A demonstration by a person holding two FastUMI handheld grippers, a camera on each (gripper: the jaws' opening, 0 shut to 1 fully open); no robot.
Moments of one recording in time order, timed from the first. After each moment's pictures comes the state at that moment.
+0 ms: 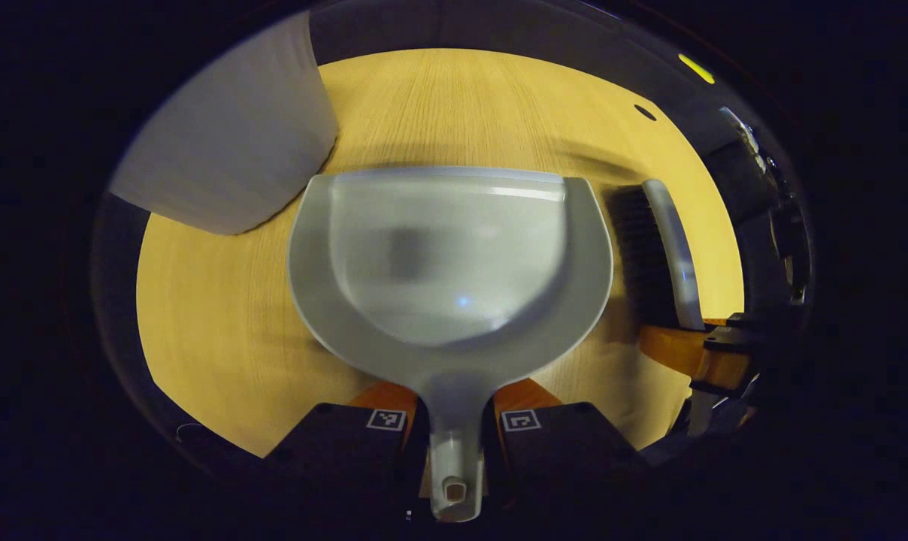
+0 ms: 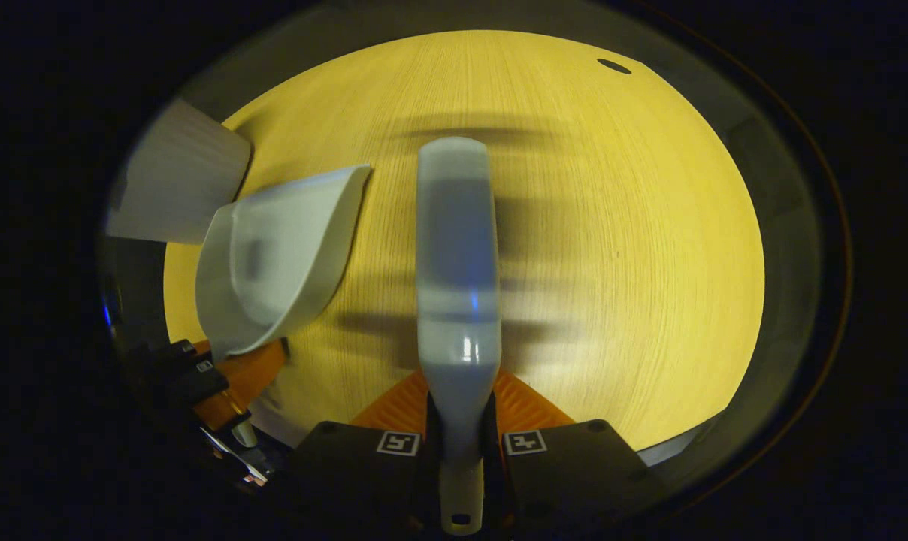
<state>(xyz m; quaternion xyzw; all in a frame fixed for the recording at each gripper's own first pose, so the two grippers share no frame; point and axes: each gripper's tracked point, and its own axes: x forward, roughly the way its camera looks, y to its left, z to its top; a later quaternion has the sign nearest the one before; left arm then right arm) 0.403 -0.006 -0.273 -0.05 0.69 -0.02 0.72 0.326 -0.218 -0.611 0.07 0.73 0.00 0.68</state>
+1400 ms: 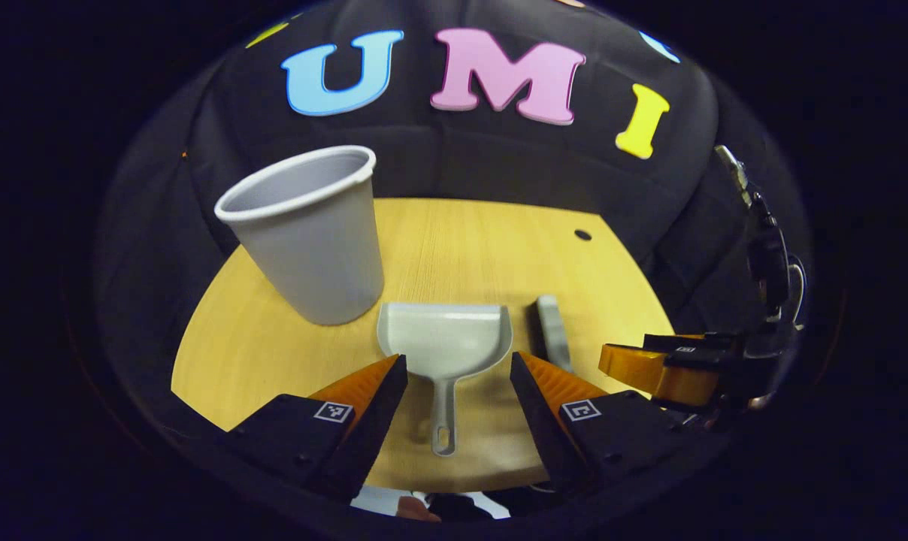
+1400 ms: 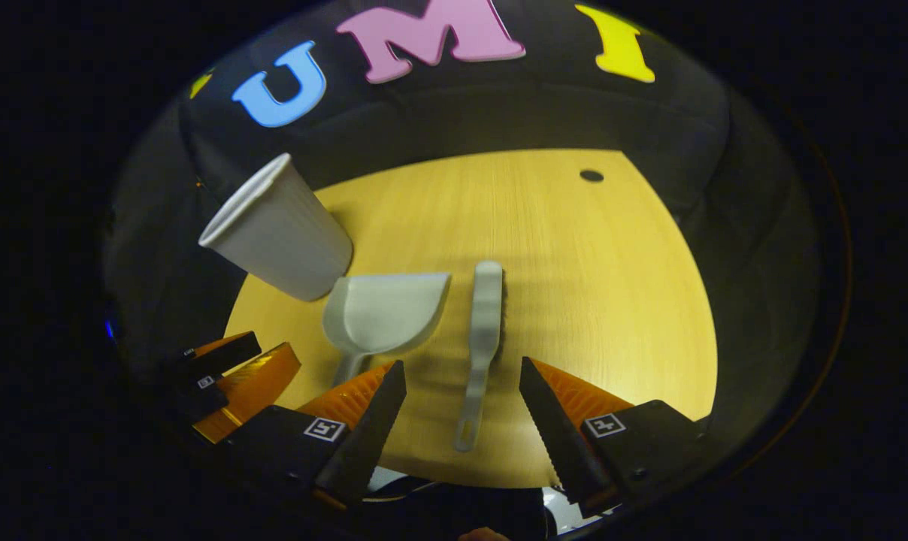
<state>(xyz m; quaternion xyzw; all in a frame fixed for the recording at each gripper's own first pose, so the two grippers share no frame) 0.358 0.007 -0.060 -0.06 0.39 0.00 0.92 0.353 -0.229 -0.407 0.08 0.47 0.05 0.88</state>
